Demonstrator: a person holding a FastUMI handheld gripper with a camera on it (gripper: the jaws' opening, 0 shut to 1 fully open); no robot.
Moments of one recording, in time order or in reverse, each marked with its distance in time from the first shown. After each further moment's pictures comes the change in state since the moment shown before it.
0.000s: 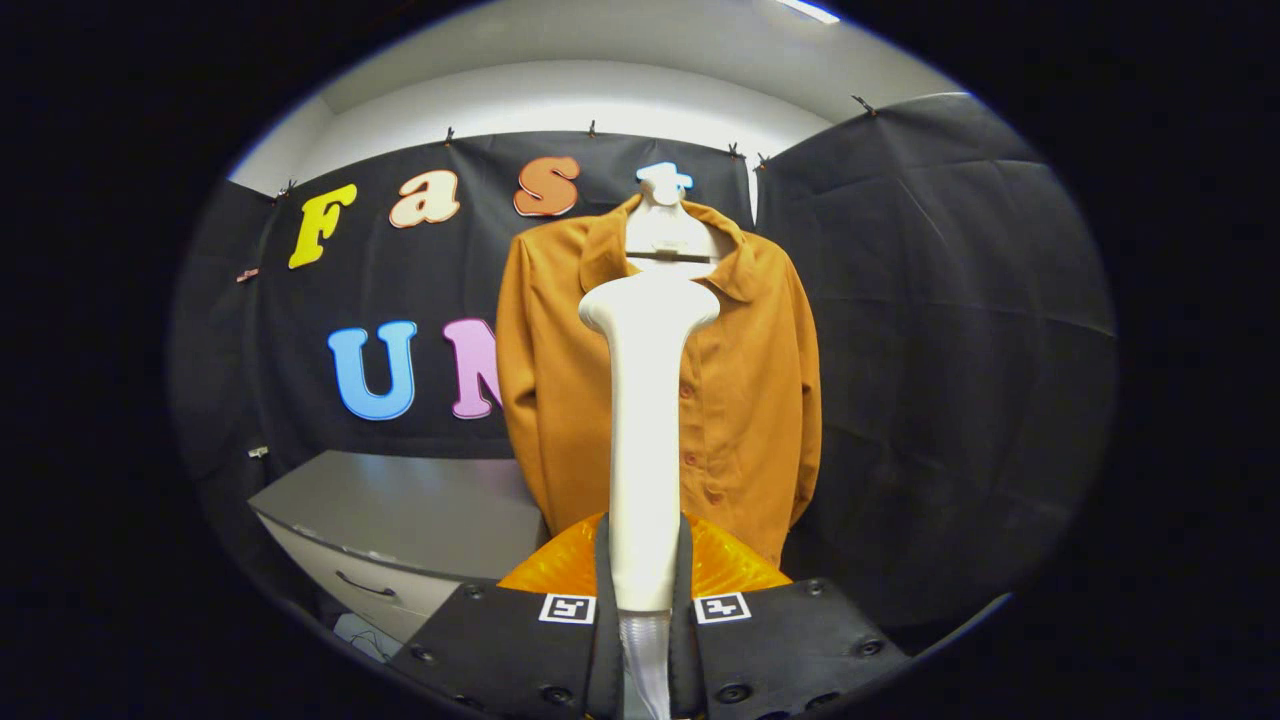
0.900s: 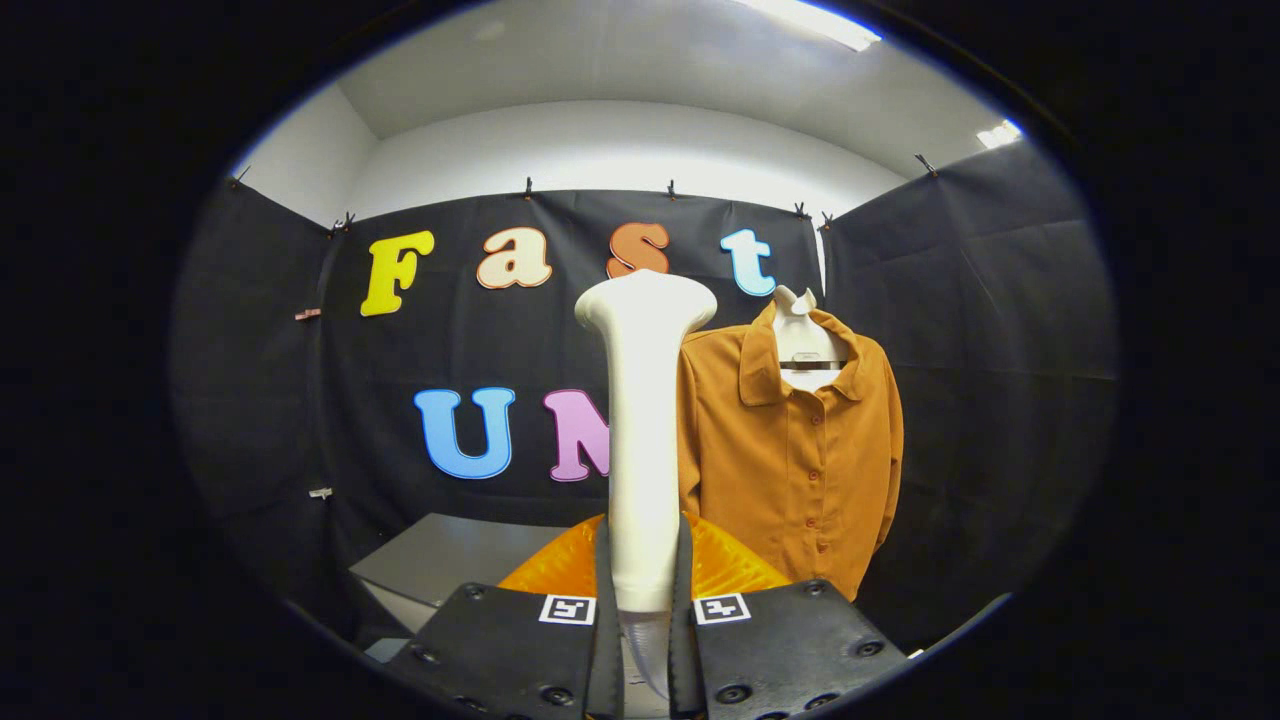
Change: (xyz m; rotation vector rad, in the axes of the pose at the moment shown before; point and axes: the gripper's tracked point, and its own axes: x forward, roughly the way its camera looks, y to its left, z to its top) arm -0.068 0.158 0.083 0.010 -0.114 0.131
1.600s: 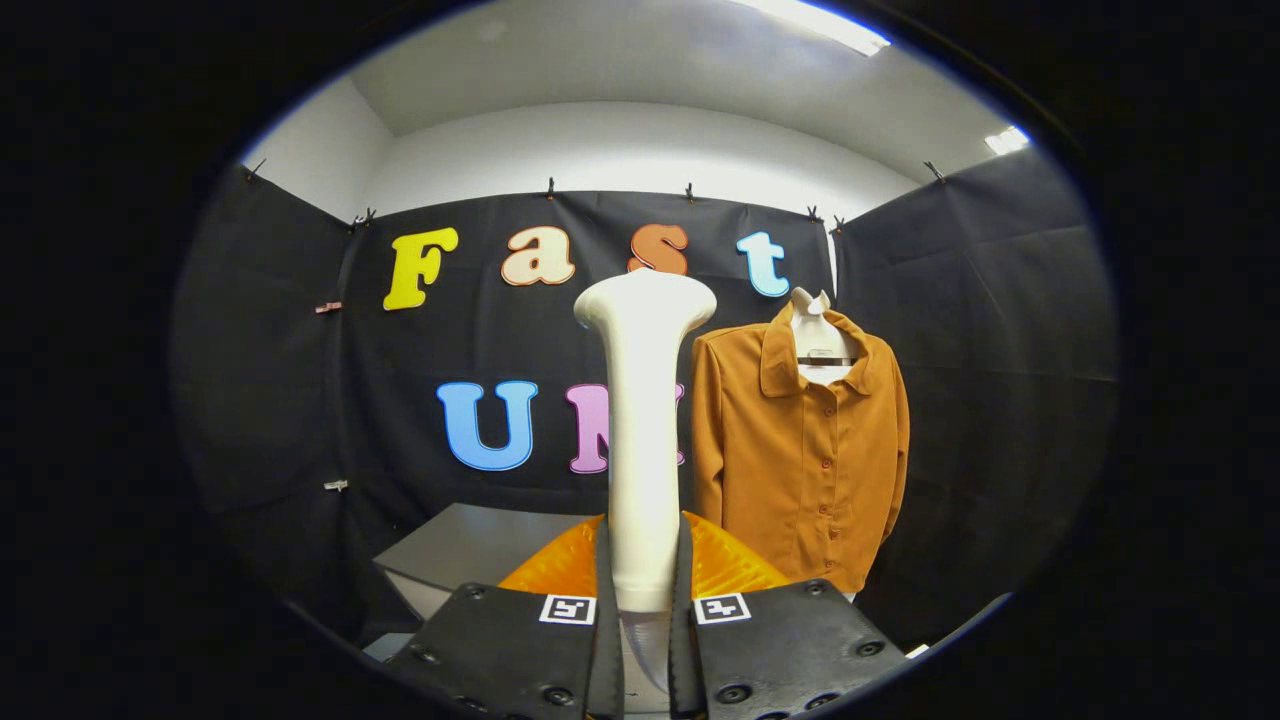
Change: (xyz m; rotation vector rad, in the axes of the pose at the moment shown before) arm -0.033 0.023 -0.006 -0.025 -0.004 0.025
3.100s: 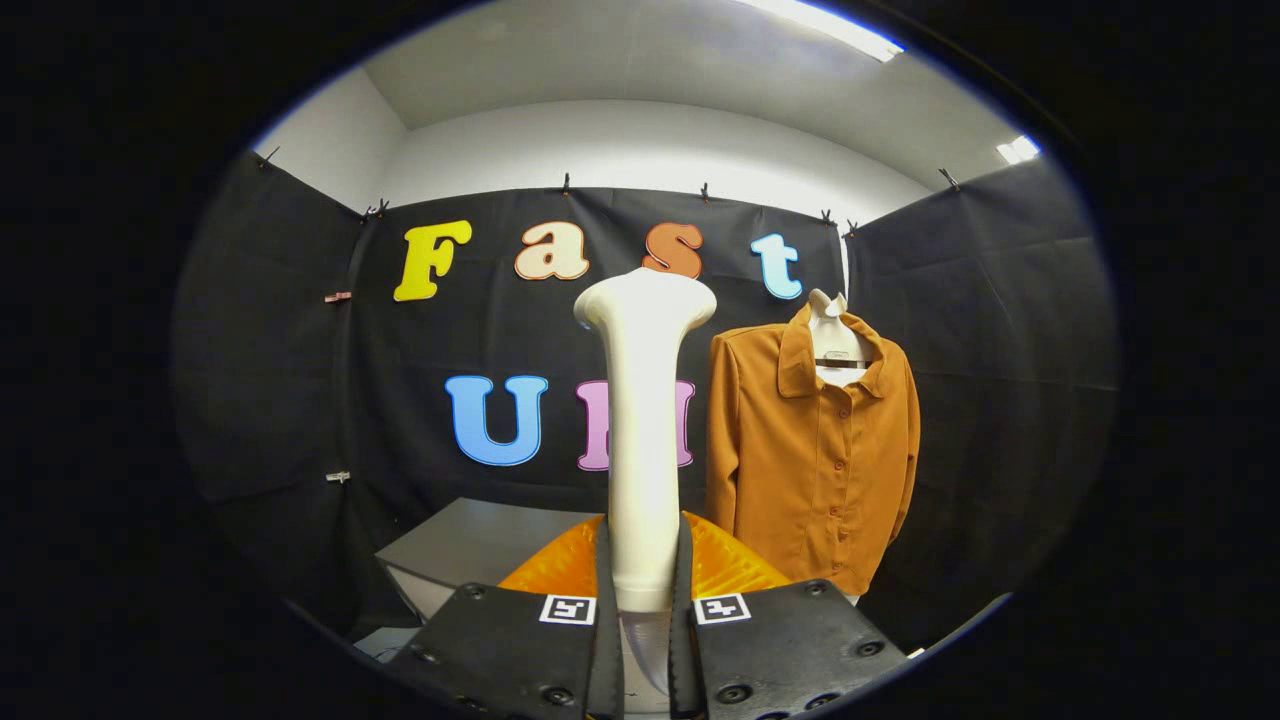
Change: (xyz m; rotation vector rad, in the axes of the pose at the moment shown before) arm 0.005 0.017 -0.008 -0.024 0.005 0.015
